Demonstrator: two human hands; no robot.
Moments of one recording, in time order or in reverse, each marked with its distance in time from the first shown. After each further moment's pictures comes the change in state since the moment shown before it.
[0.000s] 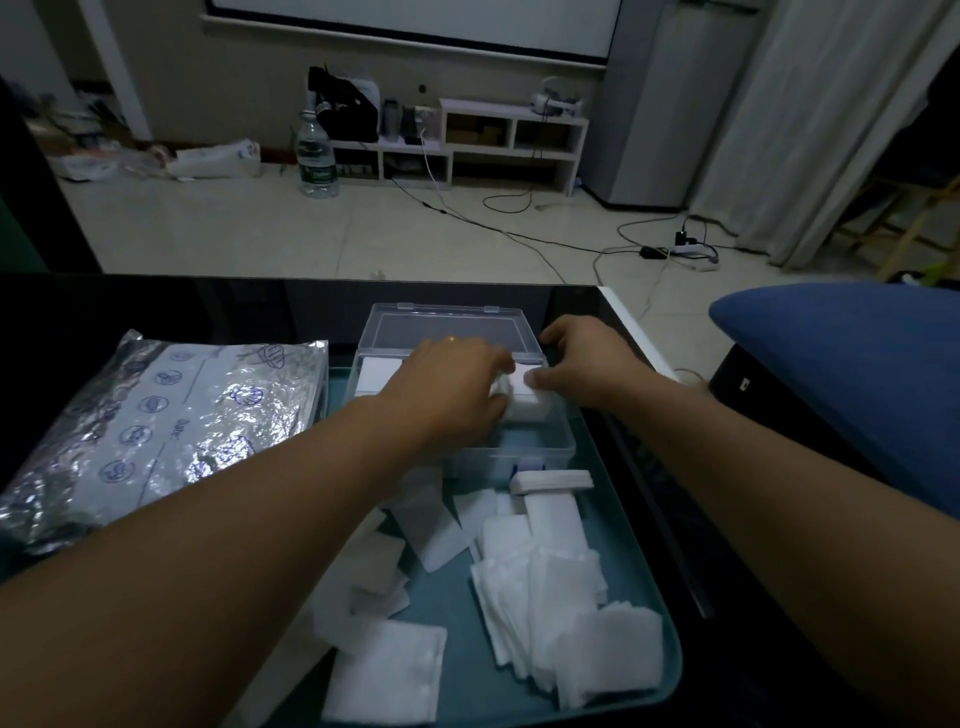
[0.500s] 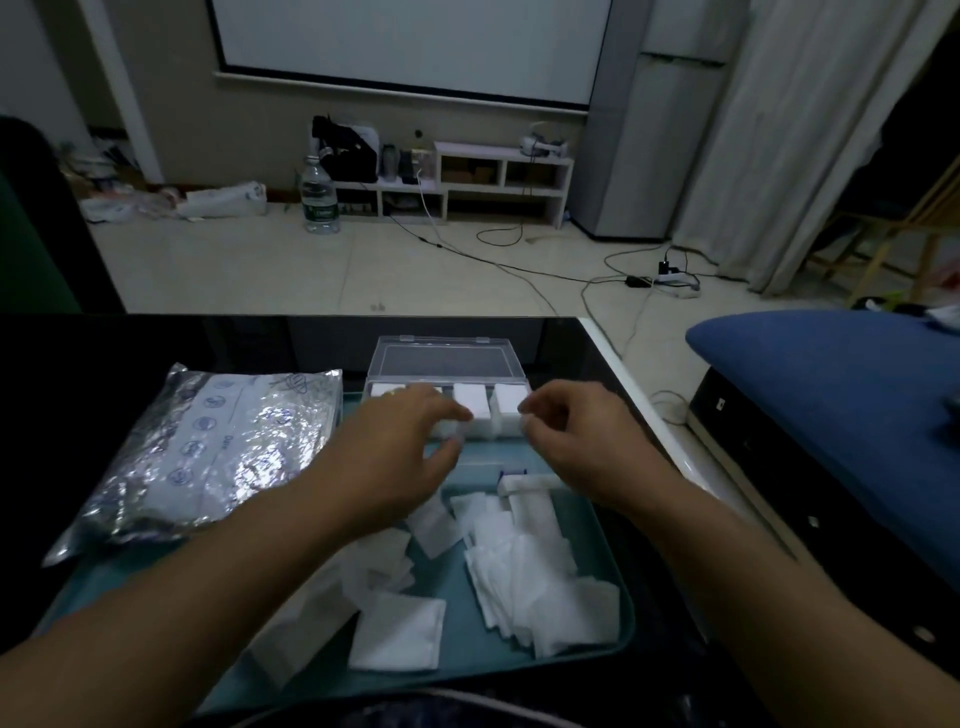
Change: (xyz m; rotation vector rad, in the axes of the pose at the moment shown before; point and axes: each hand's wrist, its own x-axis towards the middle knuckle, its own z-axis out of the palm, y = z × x) left_hand -0.096 0.011 -0.047 -0.164 0.079 -0.036; right_hand -0.115 -0.026 -0.027 0.145 0.059 -0.125
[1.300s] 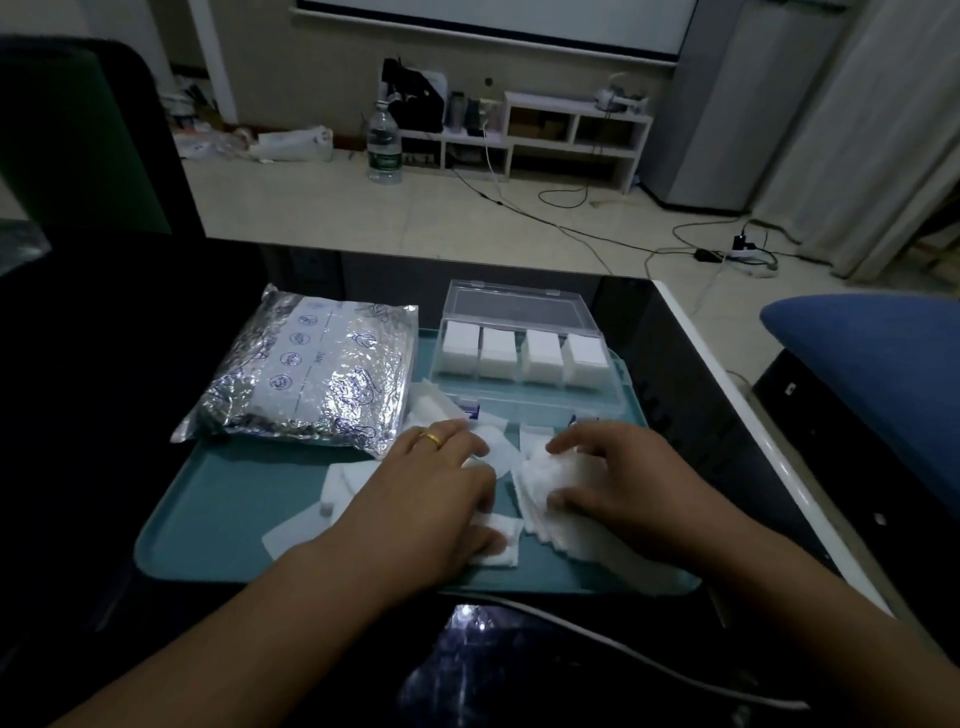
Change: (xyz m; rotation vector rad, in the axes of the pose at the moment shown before) left_hand -0.088 -0.015 0.029 0.236 -0.206 0.037; right_hand -0.054 -0.006 0.033 -0.150 -0.274 -0.082
